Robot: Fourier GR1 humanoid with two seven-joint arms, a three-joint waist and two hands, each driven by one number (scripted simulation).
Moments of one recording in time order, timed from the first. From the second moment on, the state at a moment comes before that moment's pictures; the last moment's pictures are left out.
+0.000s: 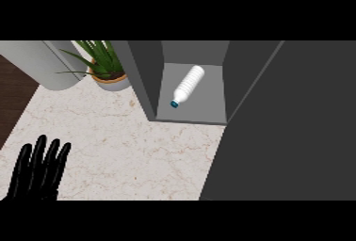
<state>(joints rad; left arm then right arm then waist) 0.35 0.57 -0.40 -2.03 0.68 0.26 -0.53 0.13 -0.18 0.74 -2.44 0.11 0.48 0.45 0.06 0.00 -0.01</state>
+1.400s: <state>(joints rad) 0.36 0.64 -0.34 -2.05 0.73 0.12 -0.55 0.14 -0.14 0.71 -2.32 -0.32 0.55 0.52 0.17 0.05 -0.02</state>
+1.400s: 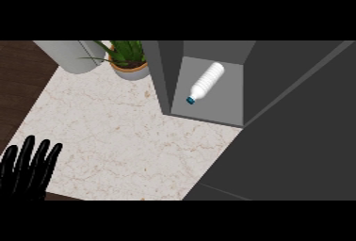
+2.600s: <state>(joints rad) 0.39 0.65 -0.31 -2.02 0.76 0.07 -0.57 -0.19 -0.01 0.34 -1.91 -0.39 -0.03 0.40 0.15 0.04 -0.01</state>
